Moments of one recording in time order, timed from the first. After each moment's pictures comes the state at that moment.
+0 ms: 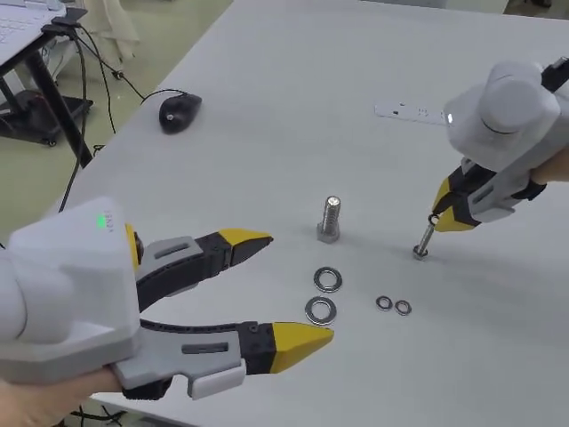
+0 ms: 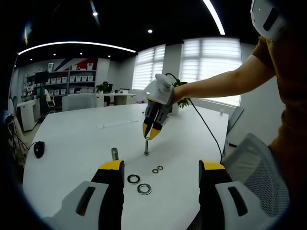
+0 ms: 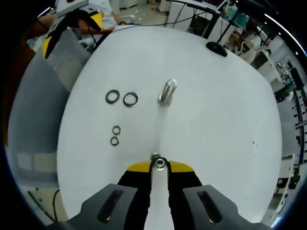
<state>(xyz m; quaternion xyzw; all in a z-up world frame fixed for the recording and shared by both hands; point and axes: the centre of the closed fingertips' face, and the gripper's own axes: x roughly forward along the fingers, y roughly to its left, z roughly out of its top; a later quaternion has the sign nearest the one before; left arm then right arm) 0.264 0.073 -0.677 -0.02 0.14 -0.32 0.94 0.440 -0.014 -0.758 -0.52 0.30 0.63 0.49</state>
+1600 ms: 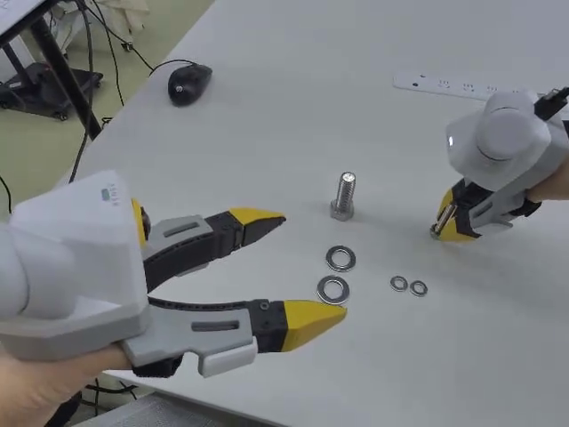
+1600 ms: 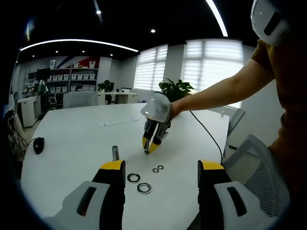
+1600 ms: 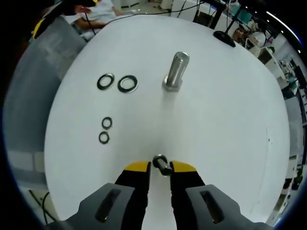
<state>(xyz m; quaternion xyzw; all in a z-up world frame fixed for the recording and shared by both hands) 0.265 0.077 -0.682 -0.03 0.14 -0.32 0.94 0.442 -0.016 -0.814 -0.52 0.31 0.64 0.48</state>
